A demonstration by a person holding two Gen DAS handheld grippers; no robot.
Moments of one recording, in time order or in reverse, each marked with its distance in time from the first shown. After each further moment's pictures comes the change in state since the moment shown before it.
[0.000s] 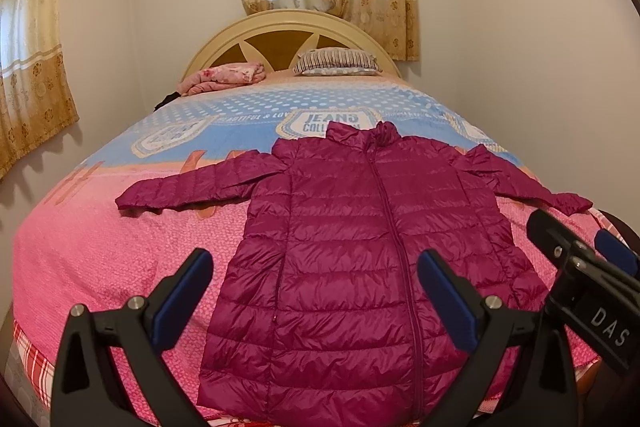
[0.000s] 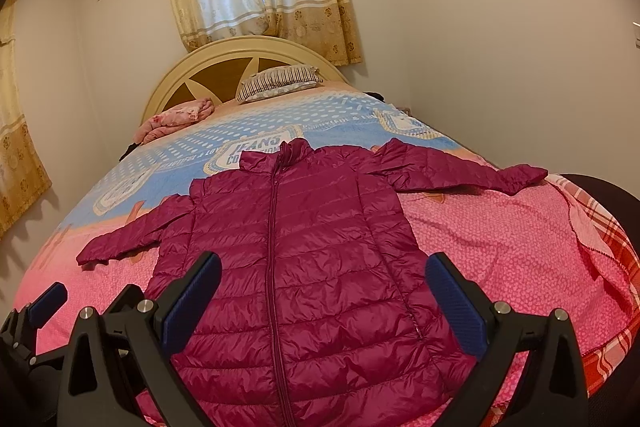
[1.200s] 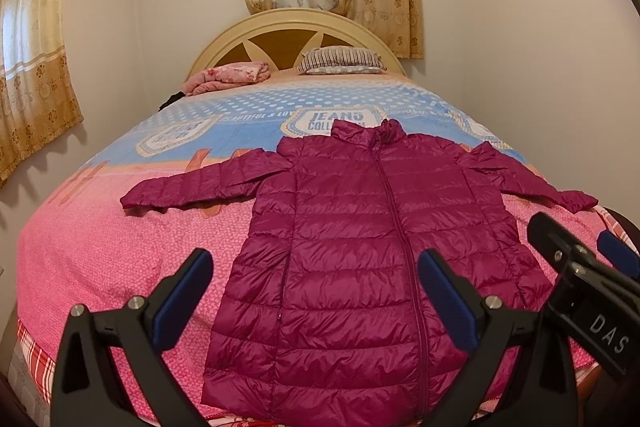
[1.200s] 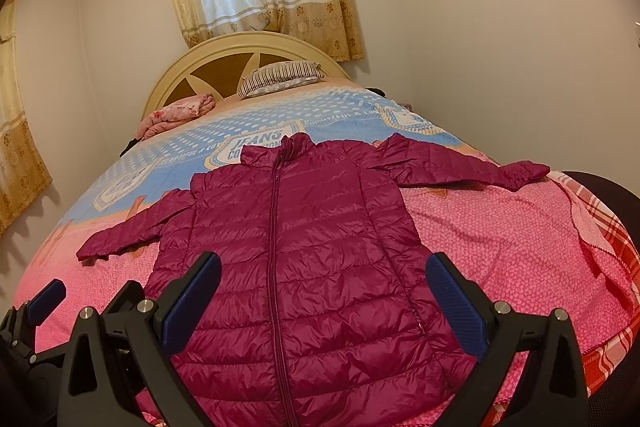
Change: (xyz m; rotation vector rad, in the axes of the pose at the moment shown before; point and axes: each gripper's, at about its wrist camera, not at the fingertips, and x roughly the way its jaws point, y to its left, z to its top) left arm 0.002 0.002 -0.001 0.004 0.004 0.023; right arm 0.002 0.003 -0.002 -0.007 0.015 0.004
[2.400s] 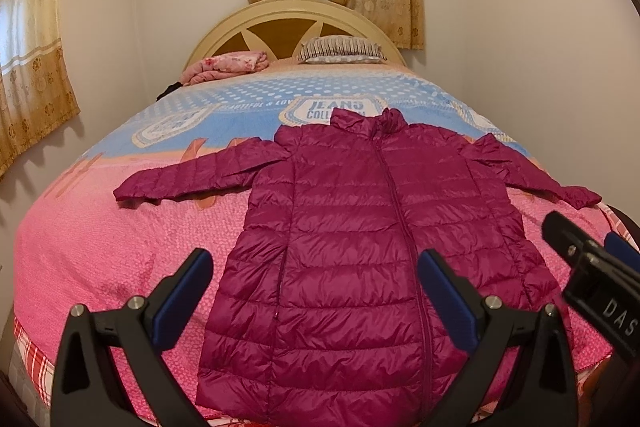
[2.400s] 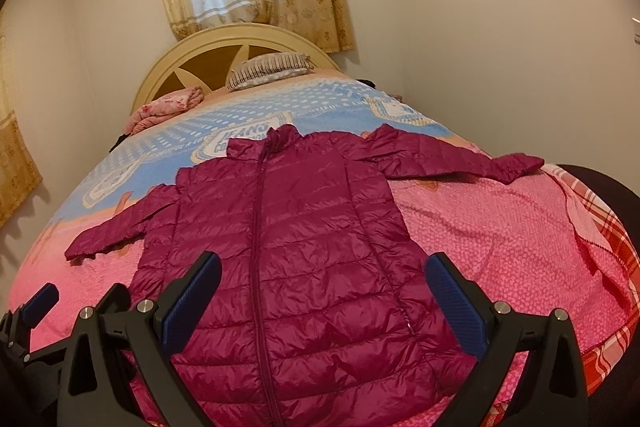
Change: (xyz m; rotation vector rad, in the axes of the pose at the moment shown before) left arm 0.019 -0.001 -0.002 -0.004 0.041 -0.001; right arm 0.016 -0.011 0.001 0.012 0.037 -0.043
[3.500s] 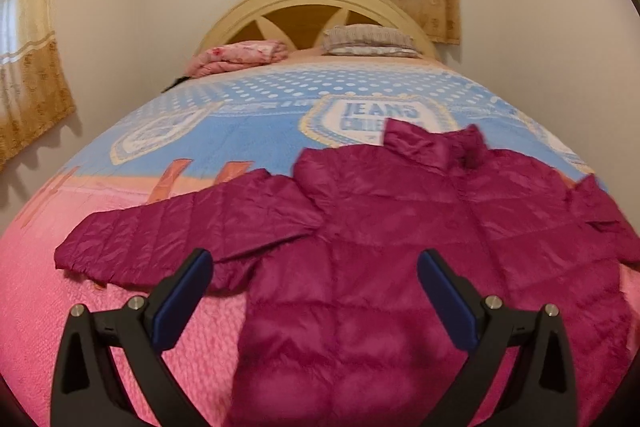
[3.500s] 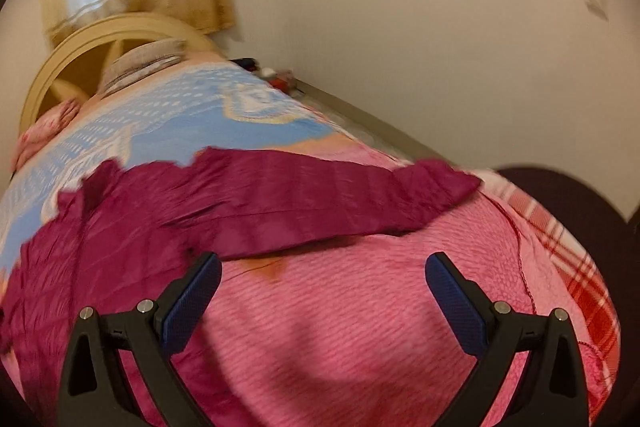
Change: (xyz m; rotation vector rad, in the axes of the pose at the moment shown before) left arm 0.209 0.032 0.081 -0.027 0.010 0.099; right arm 0.165 -0.180 0.096 0.203 0.121 -0.377
